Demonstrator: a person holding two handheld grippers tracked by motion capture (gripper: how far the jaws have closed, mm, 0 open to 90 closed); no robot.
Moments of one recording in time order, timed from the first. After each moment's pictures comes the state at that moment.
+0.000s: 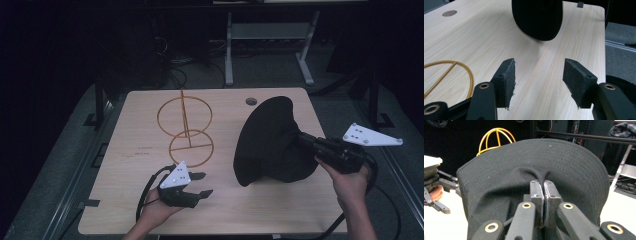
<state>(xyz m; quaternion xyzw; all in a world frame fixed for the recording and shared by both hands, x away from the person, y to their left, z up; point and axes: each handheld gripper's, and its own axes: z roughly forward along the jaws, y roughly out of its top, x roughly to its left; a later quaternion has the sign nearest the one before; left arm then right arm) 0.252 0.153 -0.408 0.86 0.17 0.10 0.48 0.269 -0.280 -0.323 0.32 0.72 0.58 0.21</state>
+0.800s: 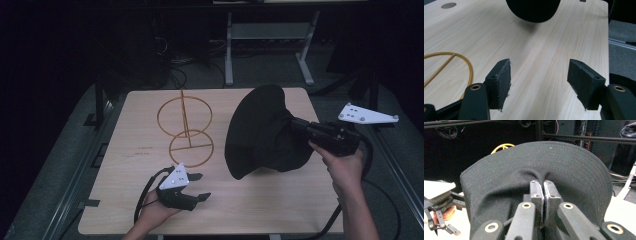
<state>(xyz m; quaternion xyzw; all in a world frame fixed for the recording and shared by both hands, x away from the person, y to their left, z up) 0.253 0.158 -0.418 0.86 0.18 0.10 0.46 0.290 -0.263 -0.287 0.32 0.72 0.60 0.17</state>
